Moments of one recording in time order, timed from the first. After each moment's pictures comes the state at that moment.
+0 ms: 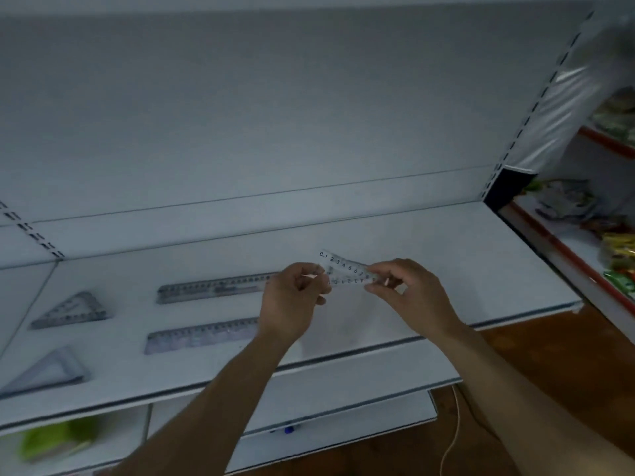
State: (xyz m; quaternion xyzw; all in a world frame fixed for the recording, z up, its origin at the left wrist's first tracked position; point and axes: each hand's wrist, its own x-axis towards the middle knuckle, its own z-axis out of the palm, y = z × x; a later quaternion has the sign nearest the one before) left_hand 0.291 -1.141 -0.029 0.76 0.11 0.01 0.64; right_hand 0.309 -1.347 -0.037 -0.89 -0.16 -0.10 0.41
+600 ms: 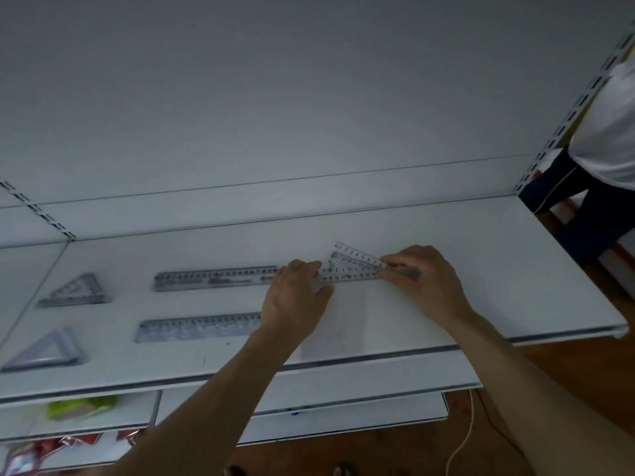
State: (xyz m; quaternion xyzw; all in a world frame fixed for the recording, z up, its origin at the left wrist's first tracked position) left_hand 0.311 -1.158 -0.047 0.96 0.05 0.02 0.28; right_hand 0.365 -1.376 -0.064 -0.90 -0.15 -0.08 0.39
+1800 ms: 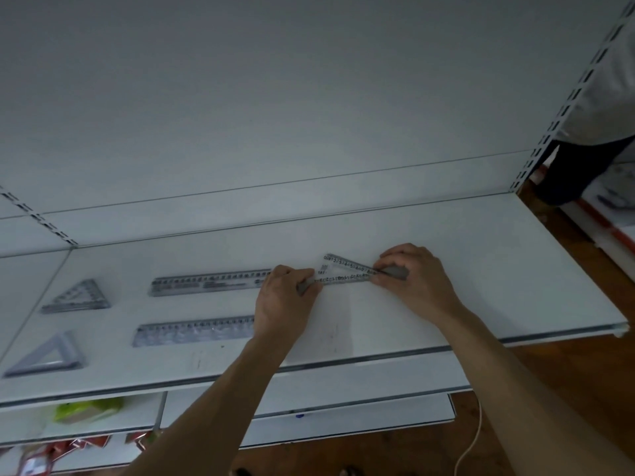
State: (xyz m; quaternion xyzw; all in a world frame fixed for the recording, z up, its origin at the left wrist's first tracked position) left_hand 0.313 -1.158 -0.061 0.94 0.12 0.04 0.32; right_hand 0.374 -1.381 -0.075 -0.91 -0.16 -0.05 0.38
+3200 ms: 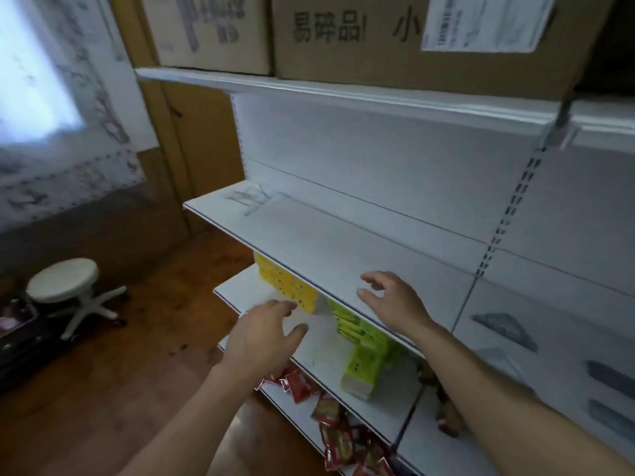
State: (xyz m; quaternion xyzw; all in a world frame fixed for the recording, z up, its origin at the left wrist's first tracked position) left_hand -0.103 -0.635 0.018 0.91 0.37 0.13 0.15; right_hand 0.116 -0.735 0.016 -0.81 -0.45 0.14 0.35
